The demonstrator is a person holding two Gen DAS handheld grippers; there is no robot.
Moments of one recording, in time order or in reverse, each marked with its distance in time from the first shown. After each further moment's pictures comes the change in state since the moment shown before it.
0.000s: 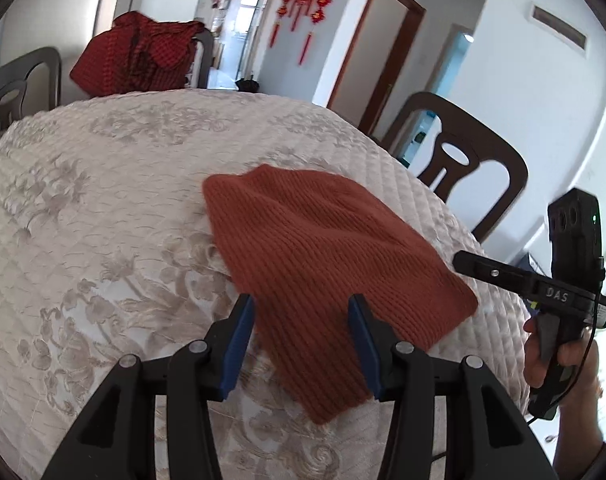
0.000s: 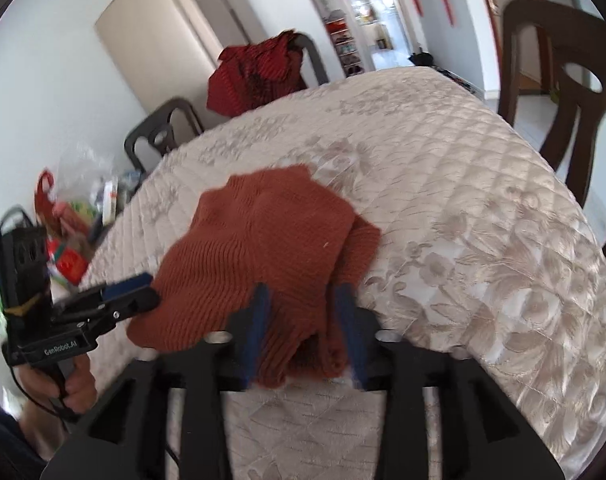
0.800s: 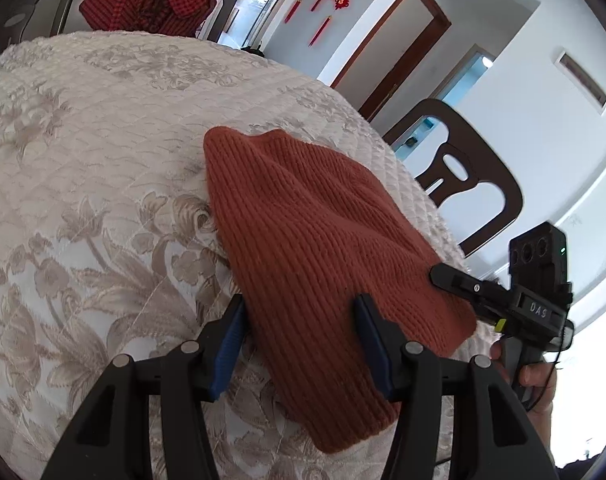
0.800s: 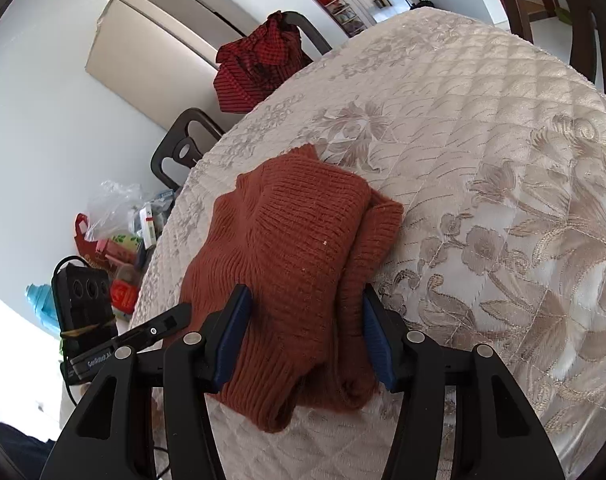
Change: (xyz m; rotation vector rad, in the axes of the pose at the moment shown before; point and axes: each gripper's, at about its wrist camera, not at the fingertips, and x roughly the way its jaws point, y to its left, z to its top) left arm 0.031 0.019 -0.002 -0.158 0.082 -0.112; right arm 0.040 -0.021 0.002 0.166 0.100 0.191
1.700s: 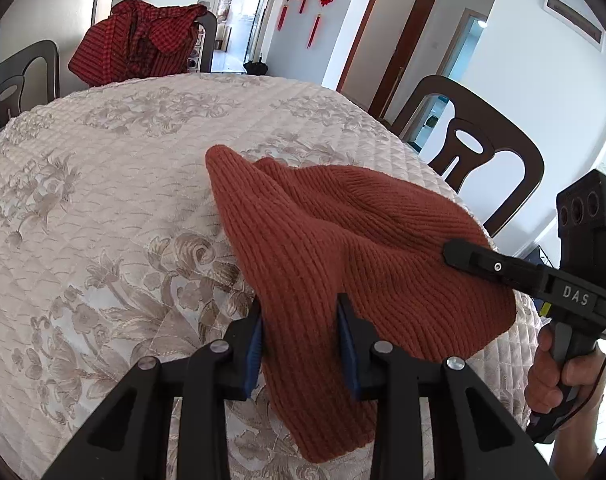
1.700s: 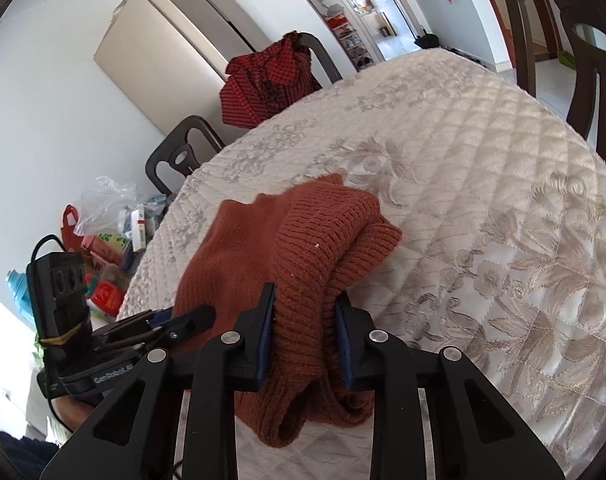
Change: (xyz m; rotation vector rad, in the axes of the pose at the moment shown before) left arm -0.011 -0.037 0.006 0.159 -0.018 0.161; right arm -0.015 0.043 0.001 -0.114 -0.083 -0.072
